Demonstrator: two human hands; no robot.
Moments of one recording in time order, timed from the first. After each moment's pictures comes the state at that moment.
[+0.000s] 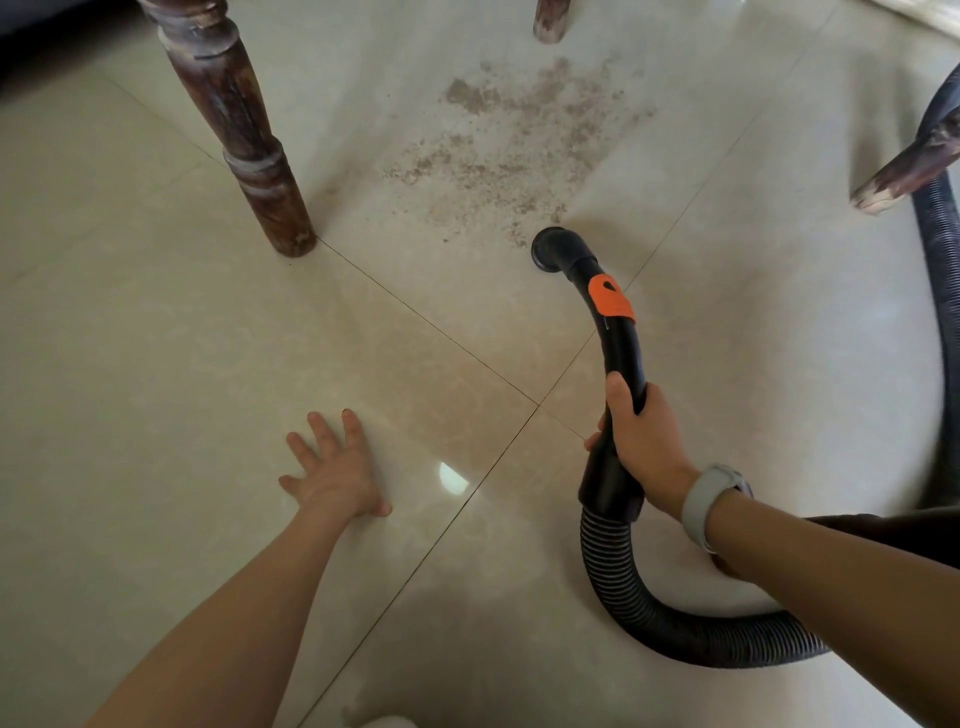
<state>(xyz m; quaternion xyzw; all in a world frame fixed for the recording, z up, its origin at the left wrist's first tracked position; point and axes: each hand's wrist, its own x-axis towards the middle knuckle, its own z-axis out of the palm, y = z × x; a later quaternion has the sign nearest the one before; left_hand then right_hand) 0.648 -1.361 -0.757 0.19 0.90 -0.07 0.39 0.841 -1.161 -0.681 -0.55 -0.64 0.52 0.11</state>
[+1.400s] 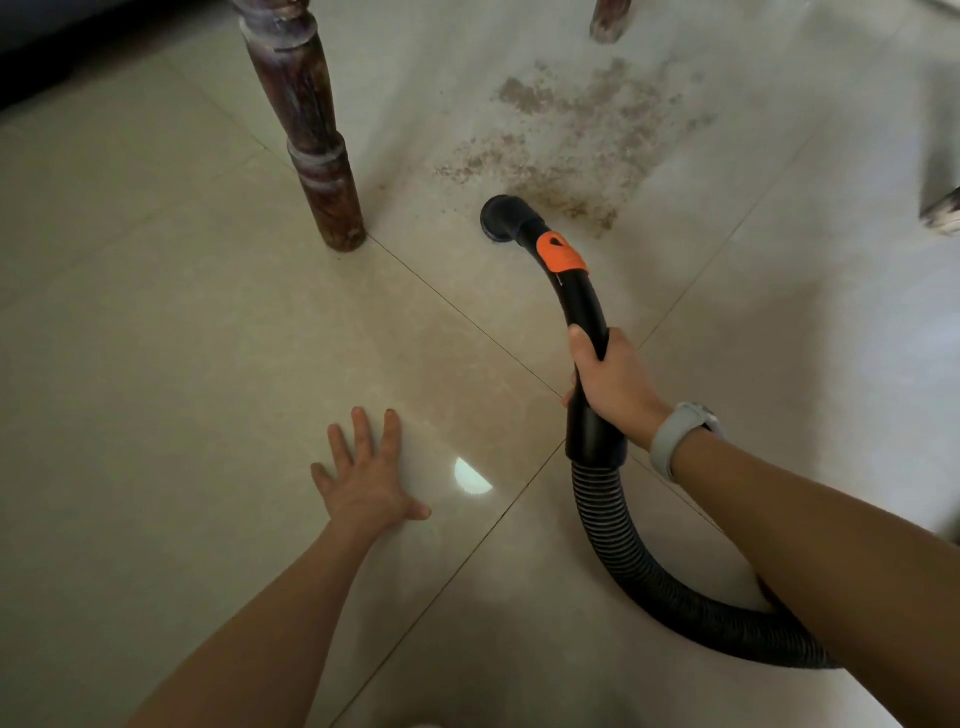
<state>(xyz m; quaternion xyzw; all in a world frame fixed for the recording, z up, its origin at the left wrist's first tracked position) 0.646 -1.383 -0.759 0.23 0.90 -0.02 0.37 0.752 -1.157 -0.683 -0.46 -0.73 0.50 0.05</state>
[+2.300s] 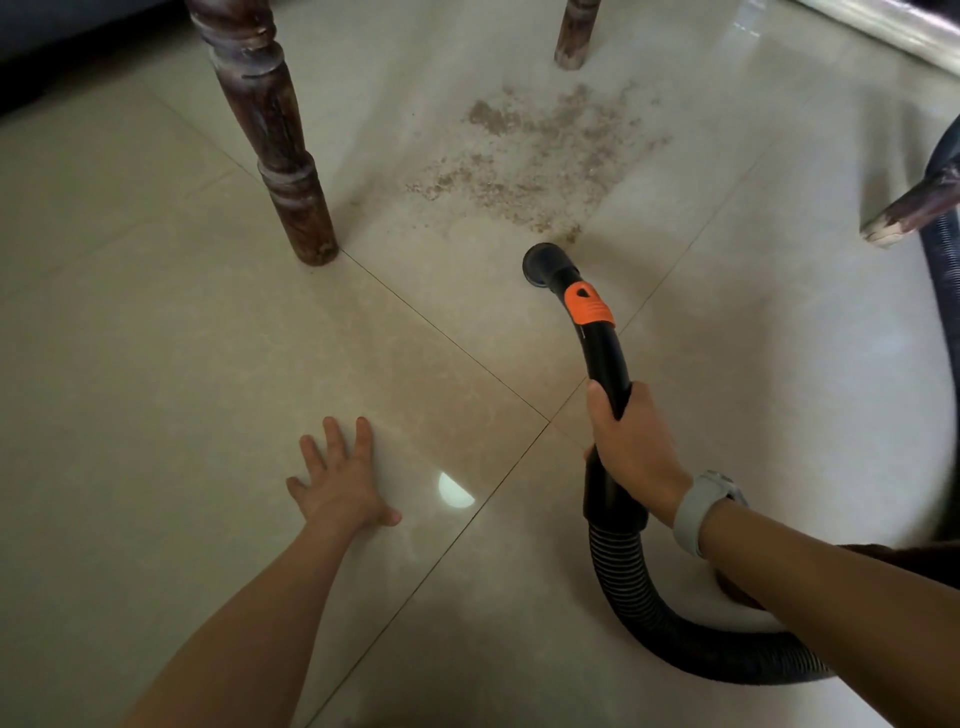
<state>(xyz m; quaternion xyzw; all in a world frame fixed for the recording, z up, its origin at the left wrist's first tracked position) 0.648 -1.373 -0.755 0.20 0.90 -0.04 0.38 0.819 -1.172 -0.663 -0.51 -0.75 0.43 0.06</state>
